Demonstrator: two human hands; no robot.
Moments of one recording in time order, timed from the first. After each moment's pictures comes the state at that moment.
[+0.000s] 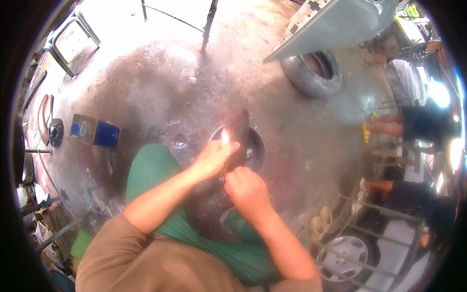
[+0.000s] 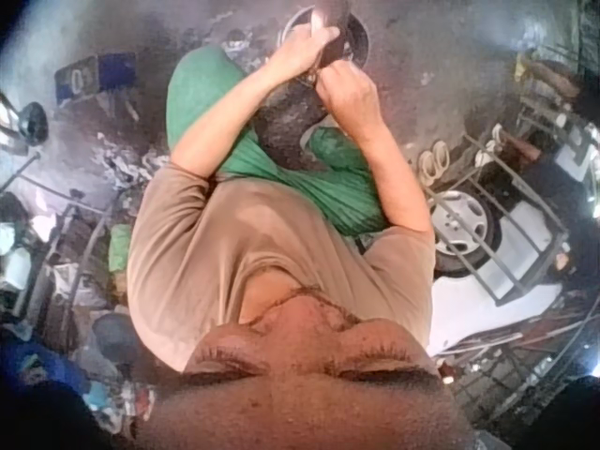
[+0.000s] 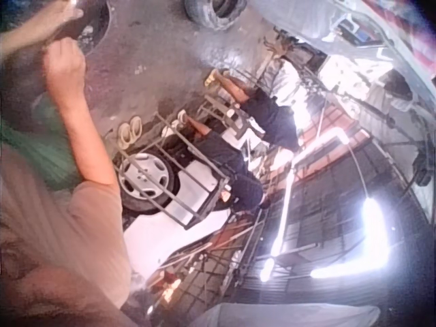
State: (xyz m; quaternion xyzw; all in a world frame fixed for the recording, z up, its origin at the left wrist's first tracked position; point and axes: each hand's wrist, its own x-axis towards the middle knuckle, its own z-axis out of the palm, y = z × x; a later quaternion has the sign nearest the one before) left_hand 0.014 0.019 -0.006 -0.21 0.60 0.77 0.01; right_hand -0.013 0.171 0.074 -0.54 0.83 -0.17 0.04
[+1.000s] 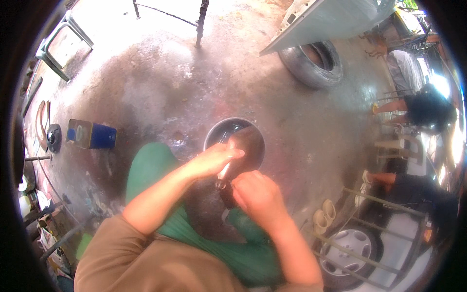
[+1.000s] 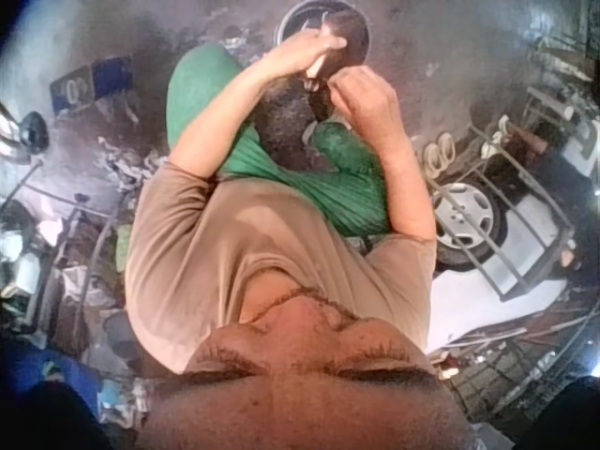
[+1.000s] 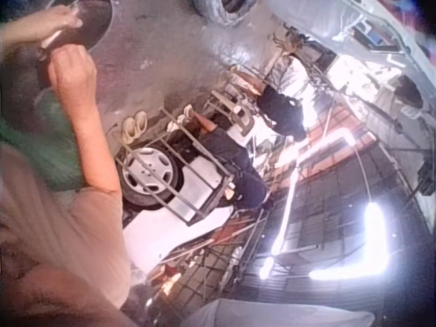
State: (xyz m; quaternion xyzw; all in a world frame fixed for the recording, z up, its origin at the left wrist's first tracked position) left_hand 0.005 0.010 -0.009 -0.13 0.57 0.79 0.20; right_hand -0.026 0.187 0.098 -0.54 0.81 -0.23 0.07
